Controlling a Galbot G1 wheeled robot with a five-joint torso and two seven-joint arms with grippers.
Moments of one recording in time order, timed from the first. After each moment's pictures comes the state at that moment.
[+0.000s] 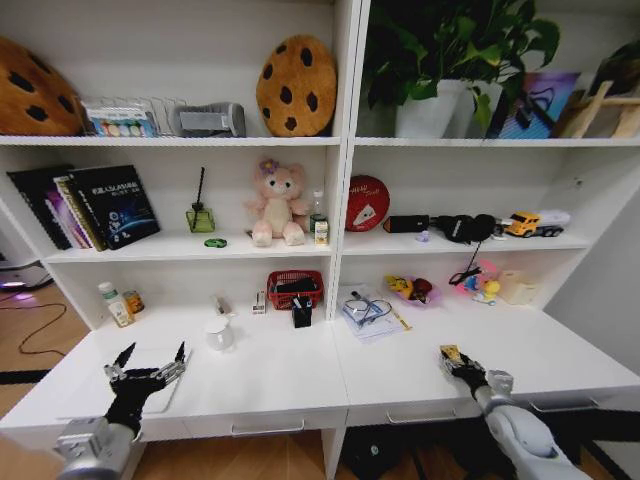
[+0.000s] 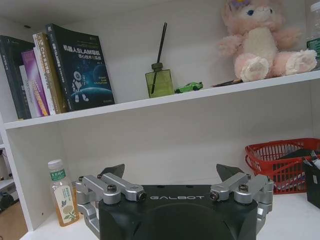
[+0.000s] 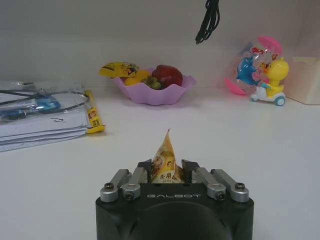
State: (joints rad) left arm 1.91 -1.15 -0.89 -2.44 -0.40 0.20 -0.22; right arm -1.37 0.99 0.72 1.56 0.54 -0.19 0.00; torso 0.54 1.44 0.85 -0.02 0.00
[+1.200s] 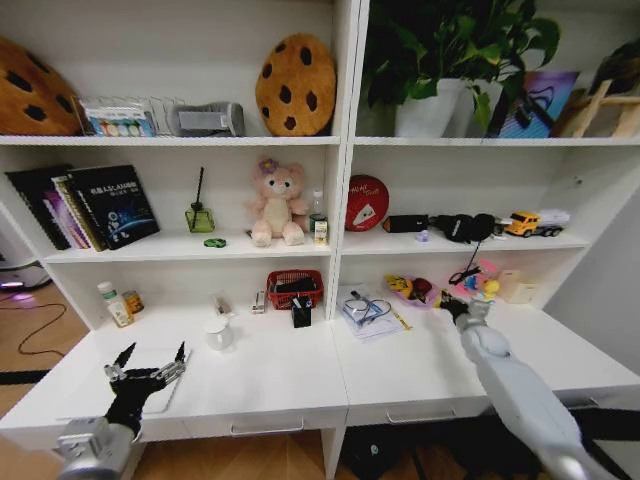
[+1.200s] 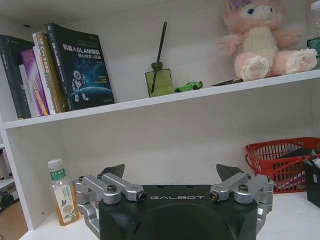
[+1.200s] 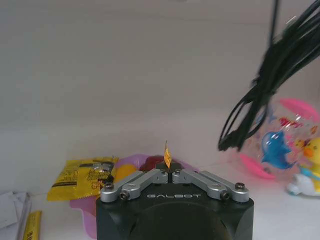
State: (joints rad) left arm 1.91 -1.15 -0.89 -2.44 -0.40 0.20 -0.22; right arm -0.44 1.02 0.31 0.77 0.54 -0.08 0.01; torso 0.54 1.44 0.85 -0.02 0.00
